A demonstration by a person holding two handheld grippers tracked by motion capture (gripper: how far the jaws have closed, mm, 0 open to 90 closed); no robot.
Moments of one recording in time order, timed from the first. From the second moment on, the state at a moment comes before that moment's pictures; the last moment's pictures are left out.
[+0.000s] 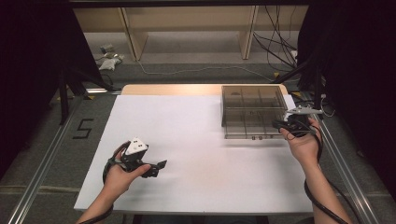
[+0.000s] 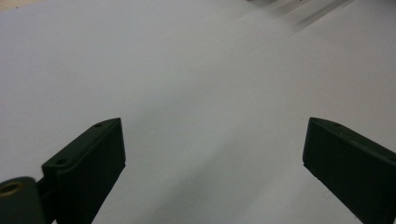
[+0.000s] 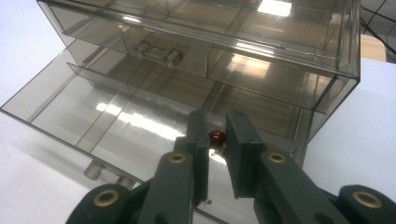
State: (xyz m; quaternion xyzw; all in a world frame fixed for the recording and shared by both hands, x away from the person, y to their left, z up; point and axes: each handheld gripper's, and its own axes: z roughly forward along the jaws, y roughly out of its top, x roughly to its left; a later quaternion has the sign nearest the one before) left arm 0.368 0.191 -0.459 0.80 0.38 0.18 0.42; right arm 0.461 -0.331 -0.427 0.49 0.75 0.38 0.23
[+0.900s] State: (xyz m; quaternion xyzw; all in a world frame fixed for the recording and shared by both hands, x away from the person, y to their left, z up) left arm 0.369 0.190 -0.459 0.80 0.38 0.18 0.42; right arm 0.470 -0.332 -0.438 0.49 0.75 0.37 0.23
